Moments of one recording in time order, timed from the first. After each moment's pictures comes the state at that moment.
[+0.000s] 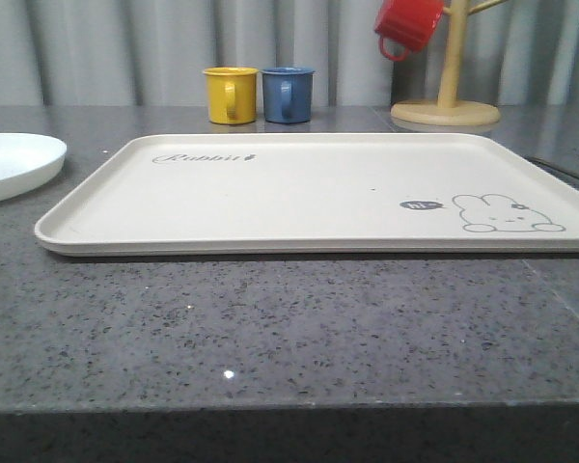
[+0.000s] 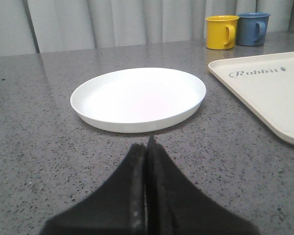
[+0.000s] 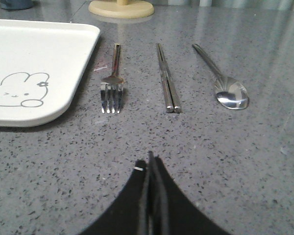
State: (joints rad) left arm -0.08 -0.01 0.01 -0.08 0.17 0.16; right arm -0.01 -0.01 0.03 -0.07 0.26 0.10
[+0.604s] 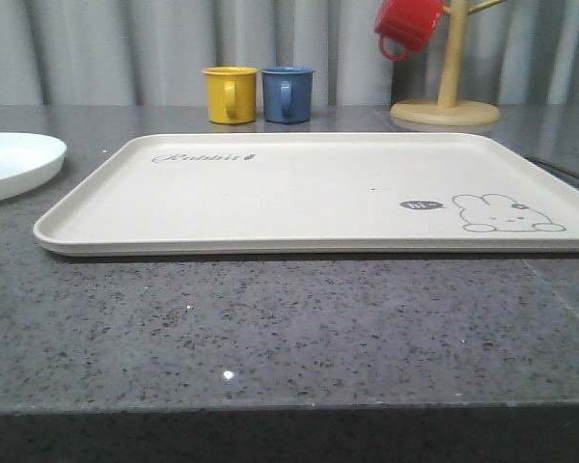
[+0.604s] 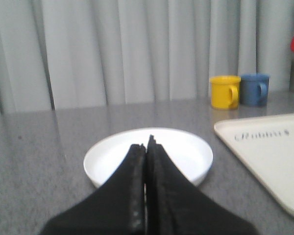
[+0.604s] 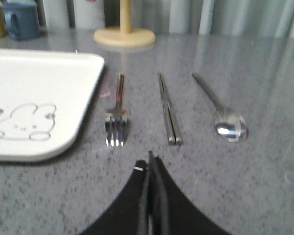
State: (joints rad) left arm -0.08 -0.01 0.00 -0.08 -0.07 0.16; right arm -0.01 -0.01 0.03 -0.06 0.12 0.10
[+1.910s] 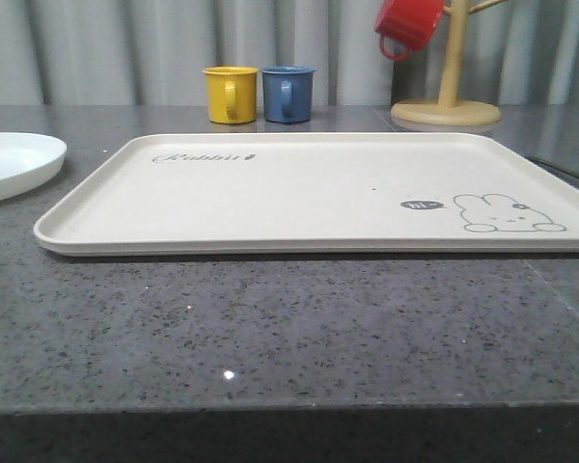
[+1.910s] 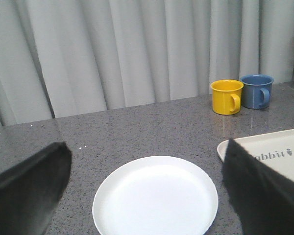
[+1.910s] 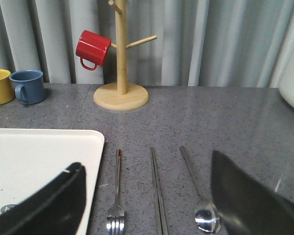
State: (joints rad) left arm -0.08 0.44 -0.52 -0.03 0.21 0.16; right arm -0.01 0.34 -0.58 -0.06 0.43 0.10
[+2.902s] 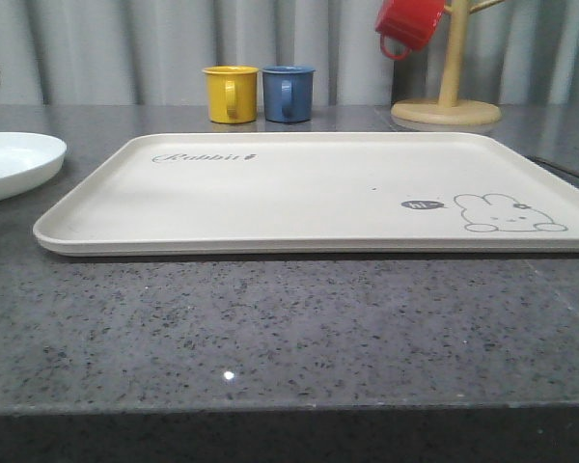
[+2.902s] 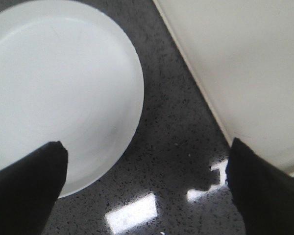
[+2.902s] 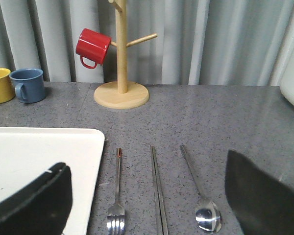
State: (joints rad) left arm -0.26 1.33 -1.15 -0.01 0.94 0.21; right arm -0.01 0.34 -0.58 -0.06 0.43 0.10
